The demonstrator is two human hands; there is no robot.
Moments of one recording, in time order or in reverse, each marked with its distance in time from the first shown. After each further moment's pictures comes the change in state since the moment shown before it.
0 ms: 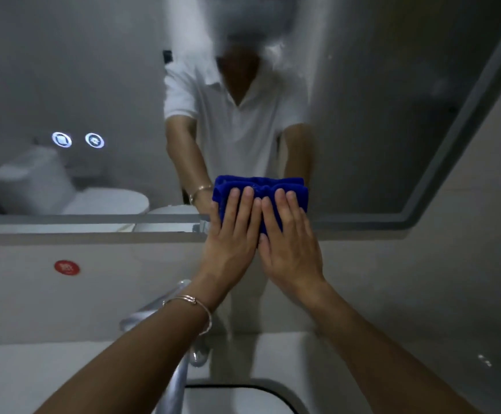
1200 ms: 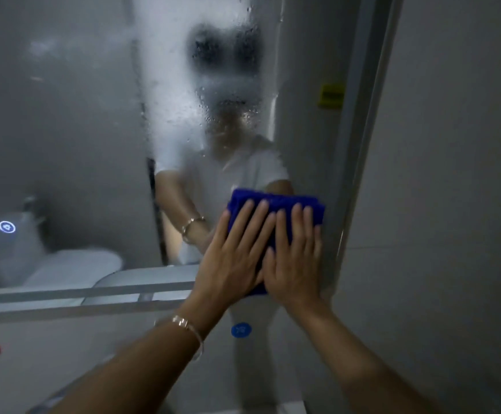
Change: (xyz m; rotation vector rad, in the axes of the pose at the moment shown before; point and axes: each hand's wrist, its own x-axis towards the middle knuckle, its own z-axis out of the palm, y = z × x) left_hand 0.131 0.082 -0.027 0.041 0.018 0.195; right_hand 0.035 0.120 -0.062 -0.125 0.230 0.160
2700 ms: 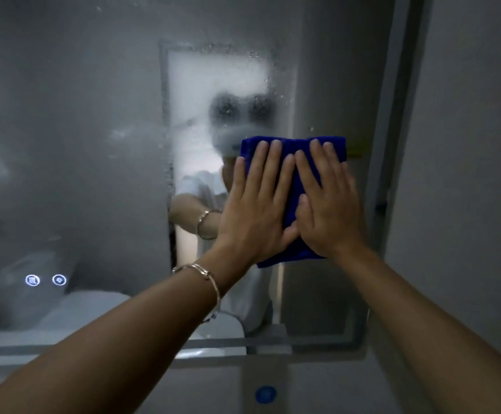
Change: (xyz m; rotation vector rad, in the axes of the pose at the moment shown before) left_hand 0.122 -0.075 -0.063 0.045 0.118 -0.134; right_hand 0.174 0.008 -0.053 0.082 0.097 -0.220
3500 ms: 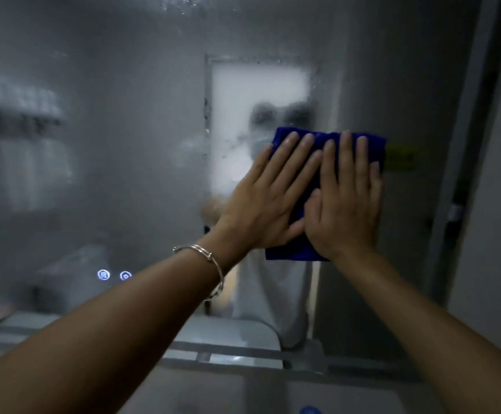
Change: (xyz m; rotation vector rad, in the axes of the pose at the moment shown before) left_hand -0.004 -0.087 -0.020 0.097 0.054 0.200; right_hand 0.037 -0.075 0.023 -0.096 0.043 0.179
